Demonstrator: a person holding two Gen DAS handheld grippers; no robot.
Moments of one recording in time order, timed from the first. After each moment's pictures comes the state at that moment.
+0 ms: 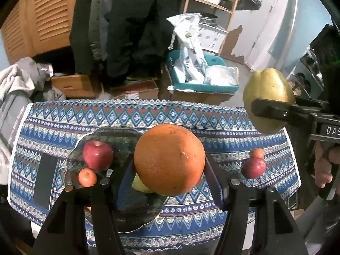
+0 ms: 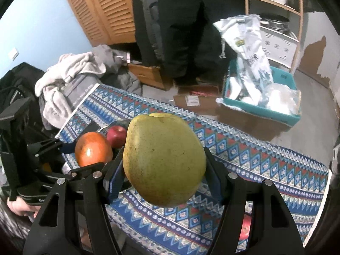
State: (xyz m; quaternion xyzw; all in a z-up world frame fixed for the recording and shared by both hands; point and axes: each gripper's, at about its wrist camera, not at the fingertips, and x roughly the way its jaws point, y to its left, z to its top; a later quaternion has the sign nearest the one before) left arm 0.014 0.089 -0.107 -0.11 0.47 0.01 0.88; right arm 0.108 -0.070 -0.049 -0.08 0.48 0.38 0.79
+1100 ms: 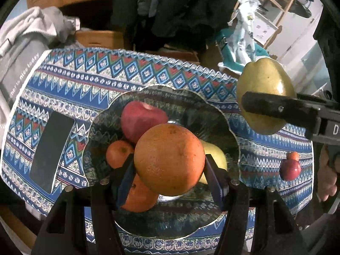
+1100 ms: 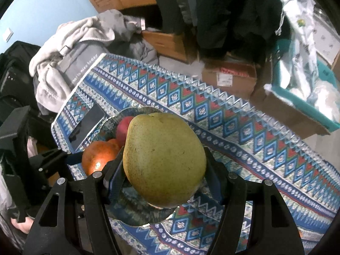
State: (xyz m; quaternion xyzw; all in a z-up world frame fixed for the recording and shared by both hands) left arm 0.014 0.181 -0.203 -0.18 0.54 0.08 0.82; right arm 0.125 0.060 -0.151 -0.11 0.56 0.41 0.71
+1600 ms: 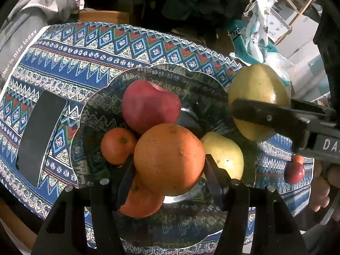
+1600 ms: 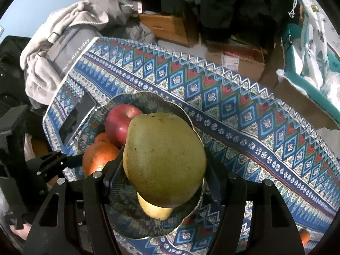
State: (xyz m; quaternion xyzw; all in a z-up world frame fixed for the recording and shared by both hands) left arm 0.020 0.192 -0.239 -0.21 0.57 0.09 0.79; right arm 0.126 0.084 -0.197 -0.13 0.59 0.40 0.69
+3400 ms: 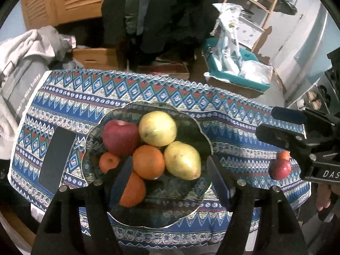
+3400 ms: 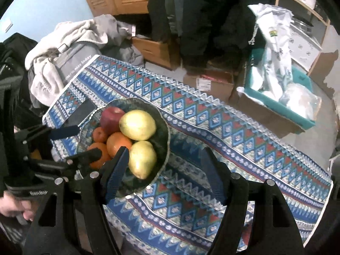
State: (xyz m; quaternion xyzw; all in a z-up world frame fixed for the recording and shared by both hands) left arm 0.009 0.145 -0.152 -0.14 0.51 0.07 0.85; right arm 0.089 -0.004 -0.105 -0.16 0.50 0.37 0.76
